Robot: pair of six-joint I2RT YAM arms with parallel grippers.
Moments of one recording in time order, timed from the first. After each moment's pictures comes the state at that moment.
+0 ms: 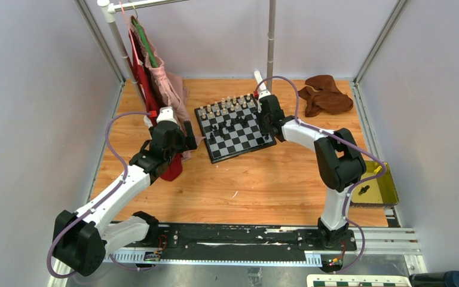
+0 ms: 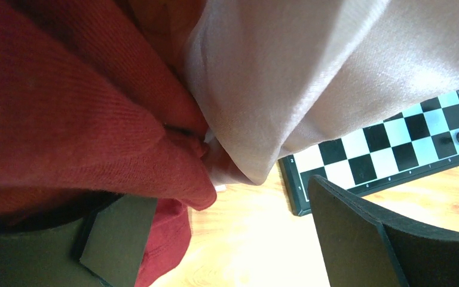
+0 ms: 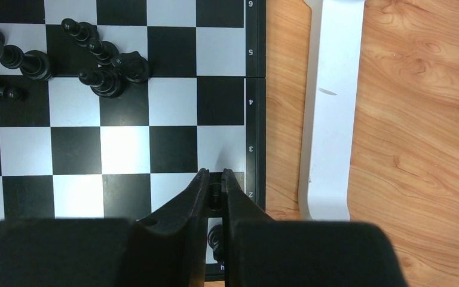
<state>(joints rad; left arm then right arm) -0.43 1.05 0.71 -0.20 -0.35 -0.43 0.48 1.88 1.24 -0.07 0.16 0.03</state>
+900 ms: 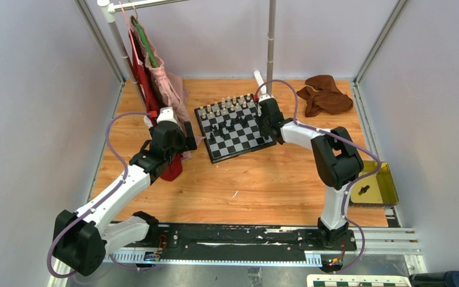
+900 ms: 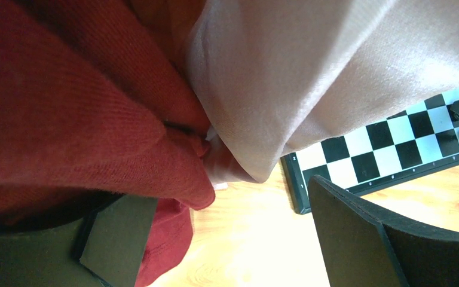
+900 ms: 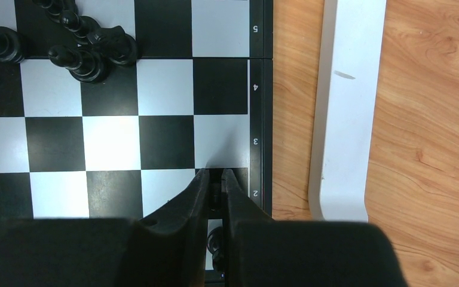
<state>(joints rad) -0.43 1.05 0.71 -0.21 -0.35 -0.42 0.48 1.91 1.21 -0.05 0.15 0.04</state>
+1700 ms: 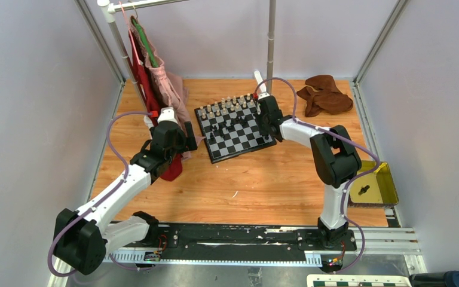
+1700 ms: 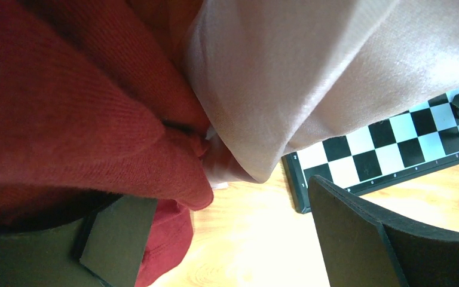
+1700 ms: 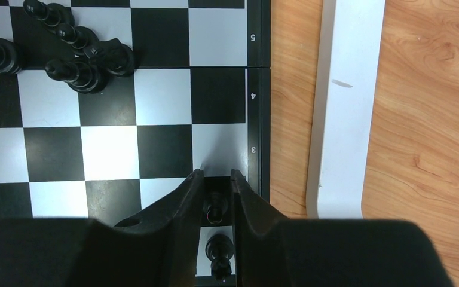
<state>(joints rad) -0.43 1.06 0.71 -0.20 -0.34 -0.42 0.47 1.94 1.26 -0.10 0.15 0.04</state>
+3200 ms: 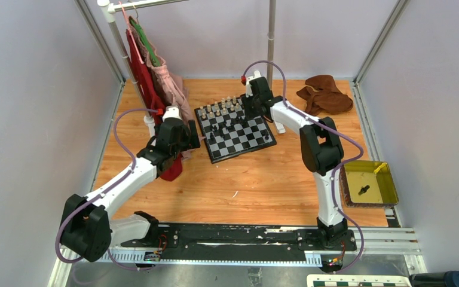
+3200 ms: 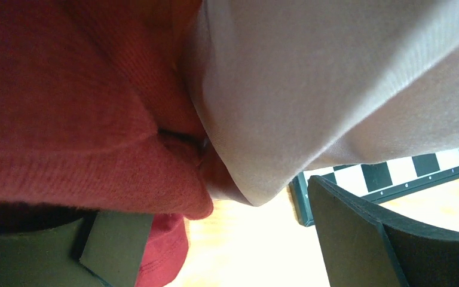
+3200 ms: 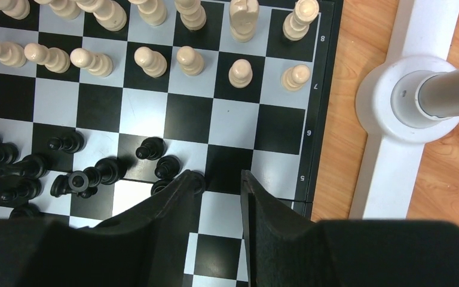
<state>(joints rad) -0.43 1.17 0.73 -0.15 -0.35 -0.42 0.46 2.17 1.71 -0.27 -0.02 0.01</state>
